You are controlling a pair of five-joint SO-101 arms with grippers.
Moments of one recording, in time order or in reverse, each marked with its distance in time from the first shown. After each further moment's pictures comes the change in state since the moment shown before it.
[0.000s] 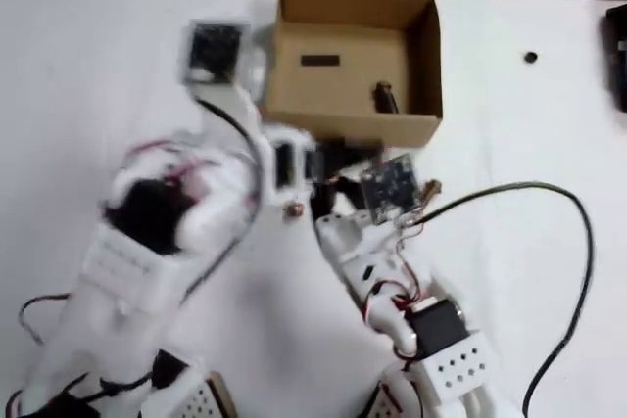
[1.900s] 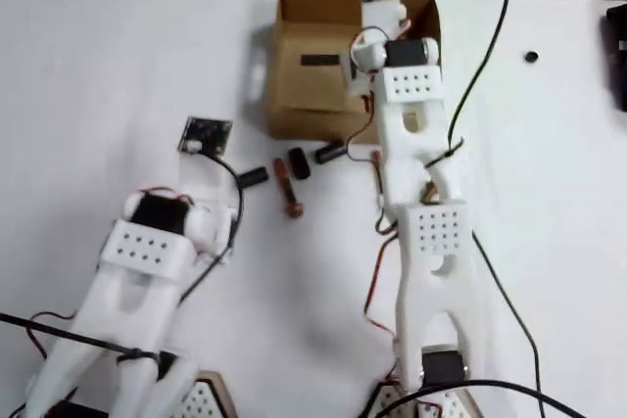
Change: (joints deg) left arm -12.6 0.0 39.1 0.5 -15.3; right arm 18.6 135.9 -144.3 43.6 10.2
